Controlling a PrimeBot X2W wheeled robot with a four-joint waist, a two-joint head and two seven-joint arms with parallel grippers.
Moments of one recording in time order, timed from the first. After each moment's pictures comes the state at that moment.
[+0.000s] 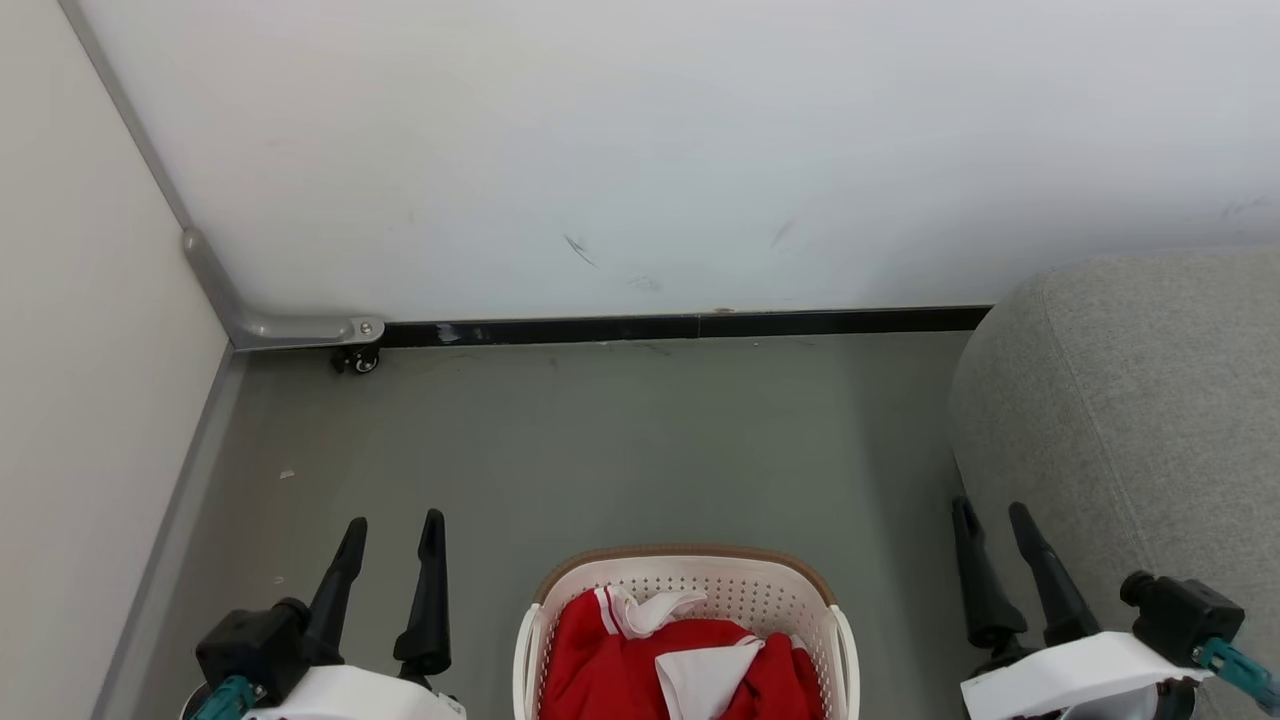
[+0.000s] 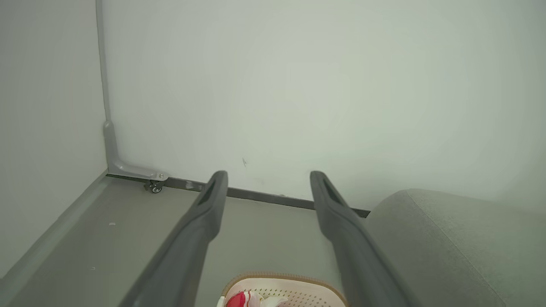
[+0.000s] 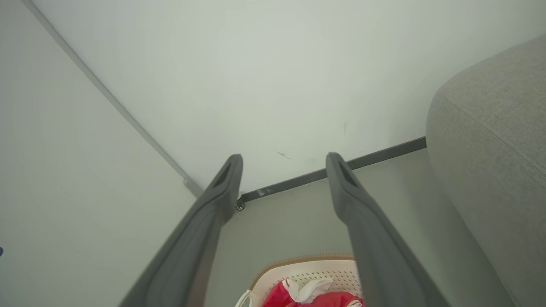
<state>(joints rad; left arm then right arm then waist) 0.02 0.08 -0.19 0.10 -0.43 0.02 -0.16 0.00 -0.05 0.05 0.31 0.55 0.12 -0.15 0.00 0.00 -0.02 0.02</state>
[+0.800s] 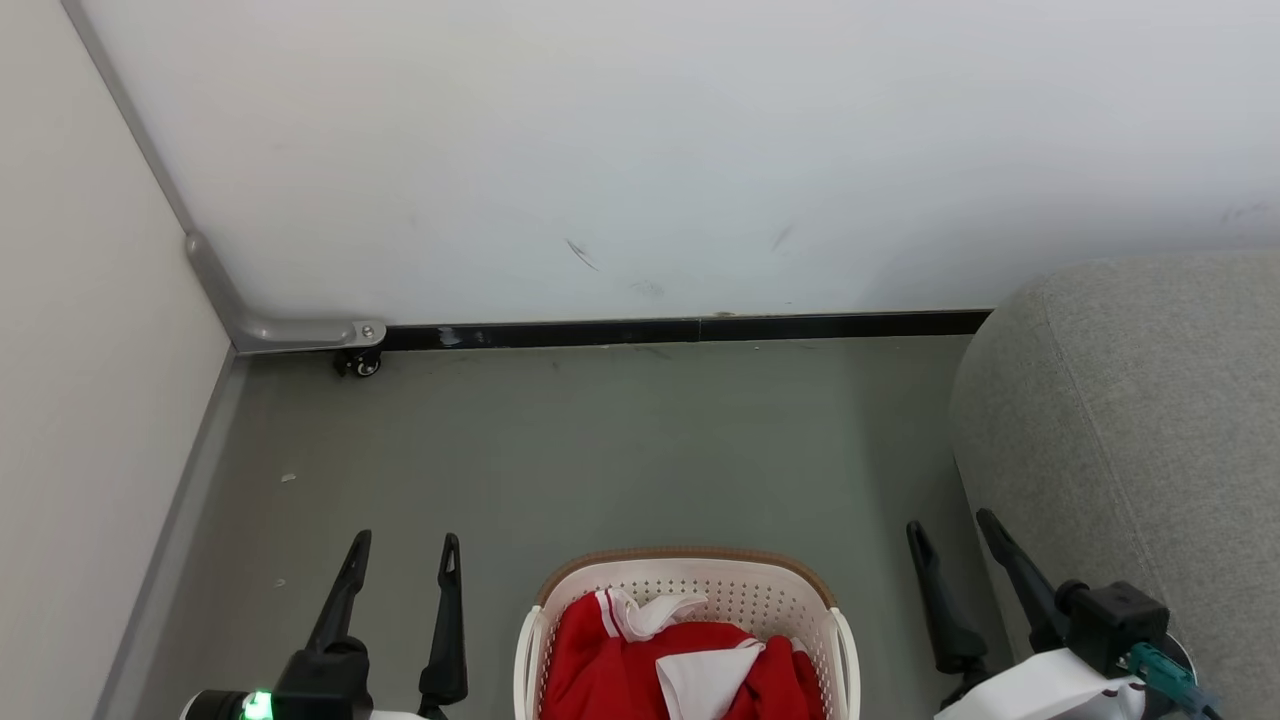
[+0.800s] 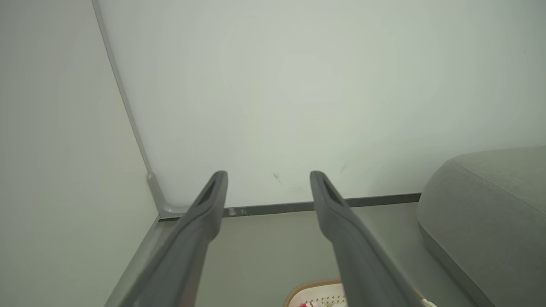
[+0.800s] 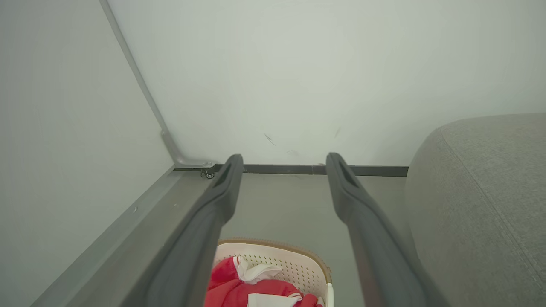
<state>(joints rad) 0.06 0.08 -0.22 0.11 -0.10 0.13 -0.24 0.00 -0.05 0.07 0.34 0.19 0.12 -0.18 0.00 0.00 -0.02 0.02</state>
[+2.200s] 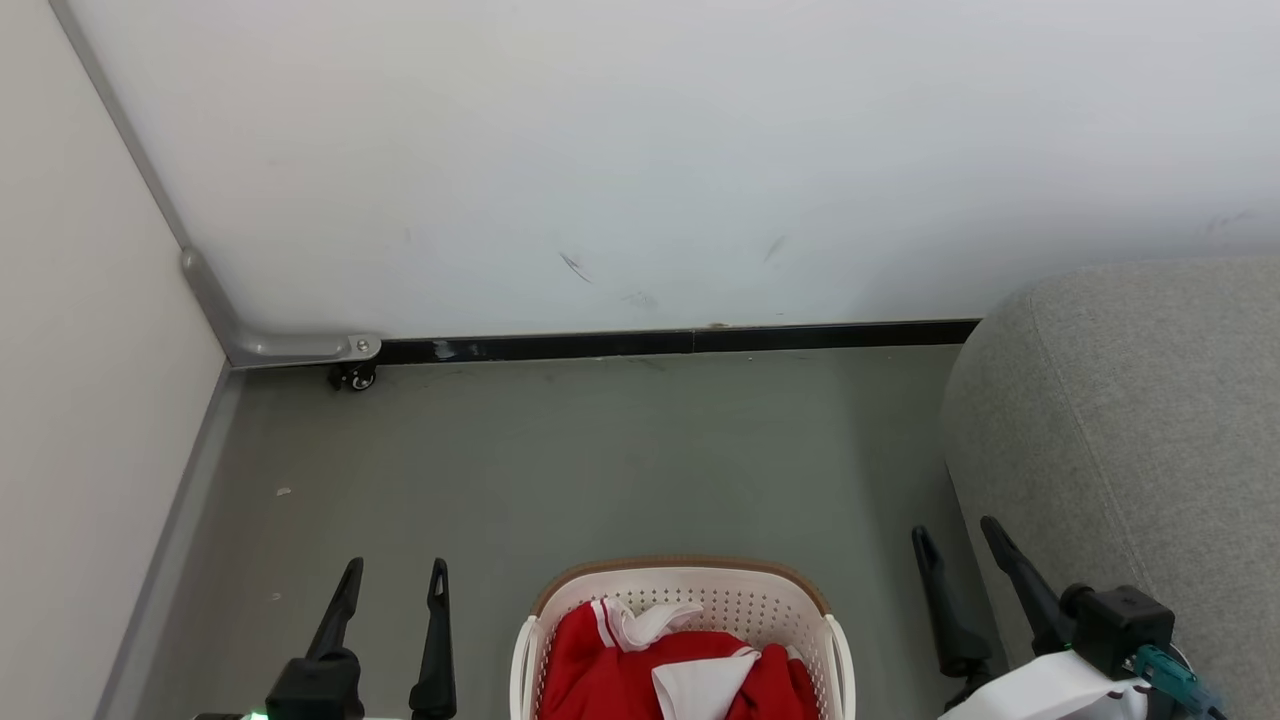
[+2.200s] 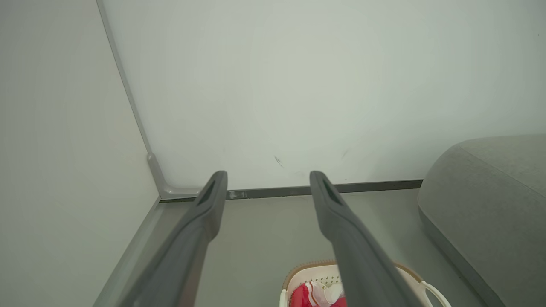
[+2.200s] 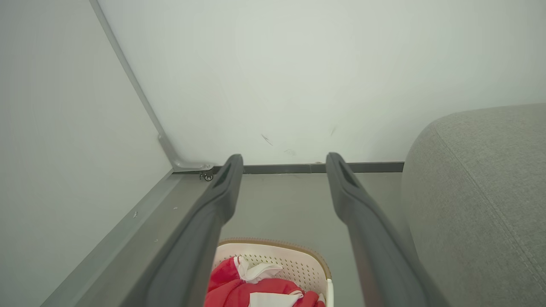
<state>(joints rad) 0.06 0.07 -0.18 0.19 -0.10 0.16 -0.25 0.00 -0.05 0.06 0.36 0.21 0.12 -0.18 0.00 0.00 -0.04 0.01</state>
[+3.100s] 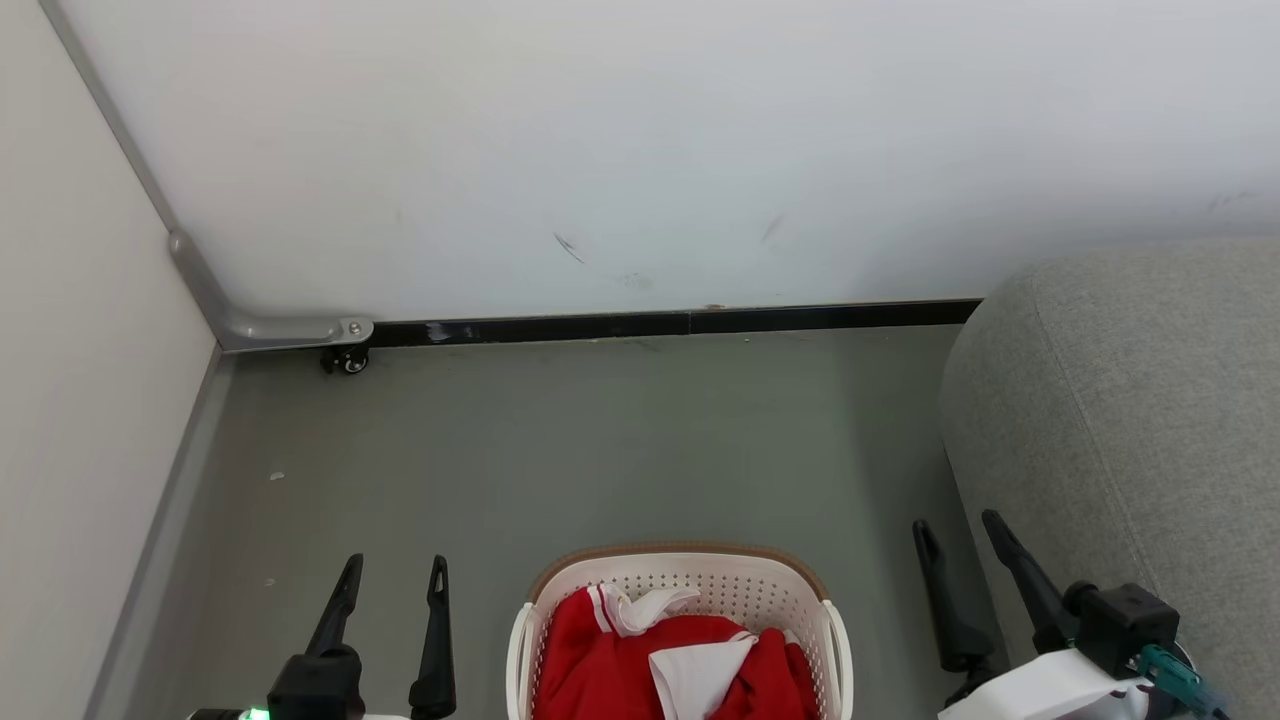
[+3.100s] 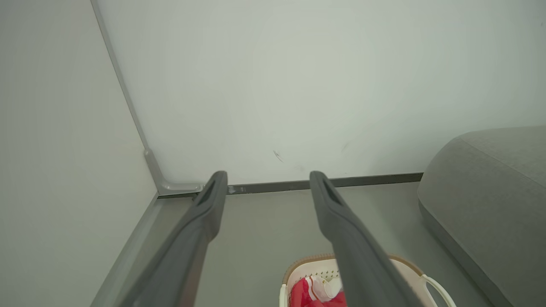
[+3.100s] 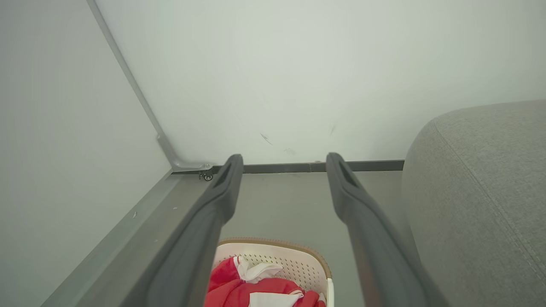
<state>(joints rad) 0.06 0.07 -0.18 0.20 -0.10 0.16 -0.25 0.00 -0.05 0.07 0.35 0.21 0.12 -0.19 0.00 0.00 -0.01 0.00</state>
